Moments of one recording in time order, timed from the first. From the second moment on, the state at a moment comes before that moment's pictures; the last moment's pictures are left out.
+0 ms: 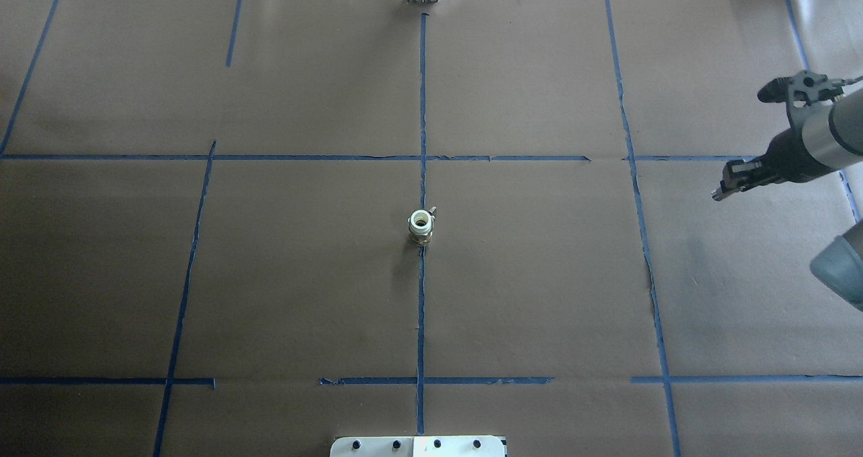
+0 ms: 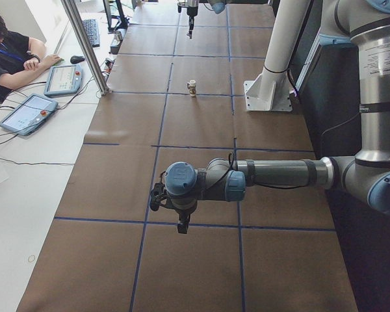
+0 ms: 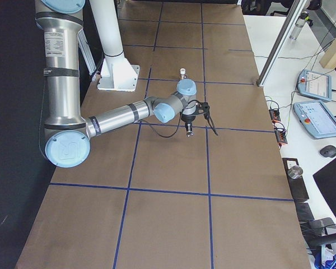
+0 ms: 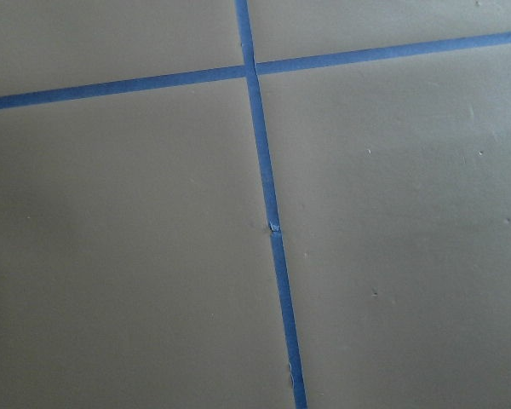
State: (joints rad) left arm -1.57 -1.40 -1.70 -1.61 -2.43 0.07; right arm 0.98 -1.51 1.90 -1.36 2.13 0.75
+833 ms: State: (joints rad) left arm -1.57 -1.41 -1.72 -1.61 -2.38 0.04; right arm 0.65 -0.95 1.95 -1.81 1.91 1.36
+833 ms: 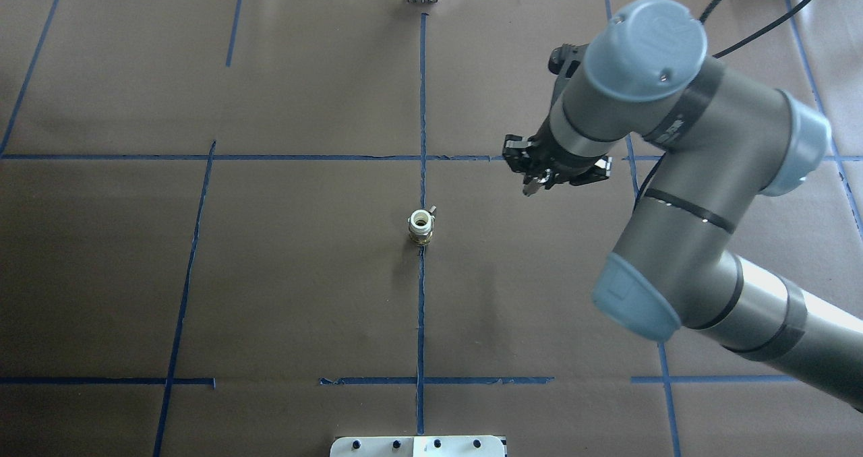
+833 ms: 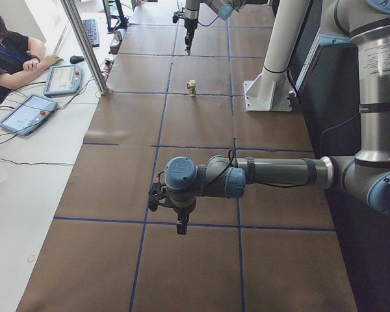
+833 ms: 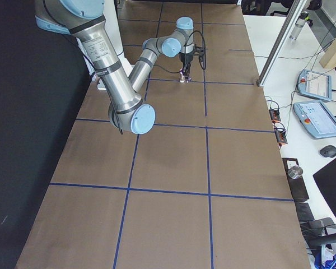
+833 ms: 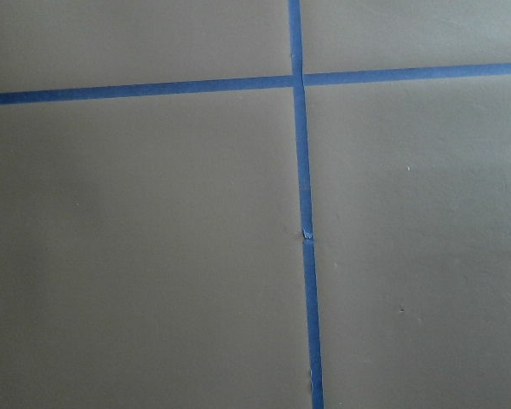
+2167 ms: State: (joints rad) left arm -1.57 -1.41 -1.72 -1.61 -2.38 0.02; right arm 0.49 -0.67 1.66 -1.82 1.75 1.60
